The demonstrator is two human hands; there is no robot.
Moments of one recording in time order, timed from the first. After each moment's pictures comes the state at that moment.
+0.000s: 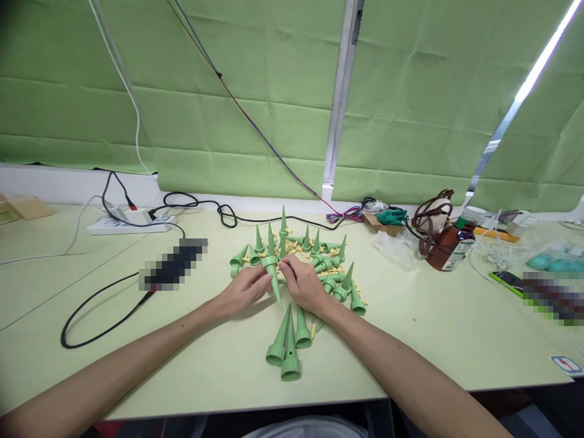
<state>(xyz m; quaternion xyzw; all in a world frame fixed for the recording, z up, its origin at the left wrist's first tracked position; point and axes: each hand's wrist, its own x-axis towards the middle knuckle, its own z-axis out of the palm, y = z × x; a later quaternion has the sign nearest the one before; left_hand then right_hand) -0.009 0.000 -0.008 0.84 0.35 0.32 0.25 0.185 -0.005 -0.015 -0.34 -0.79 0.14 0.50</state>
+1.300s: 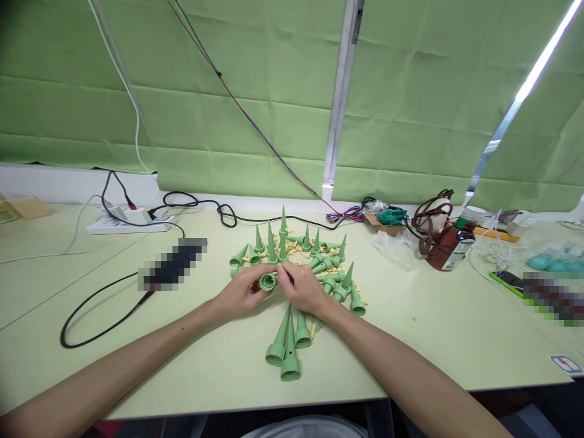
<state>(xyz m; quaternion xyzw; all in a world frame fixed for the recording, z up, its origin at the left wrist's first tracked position) -0.009 -0.001 -0.013 0.87 0.31 0.34 0.15 0.182 -0.007 -0.014 -0.33 -0.82 0.14 0.46</state>
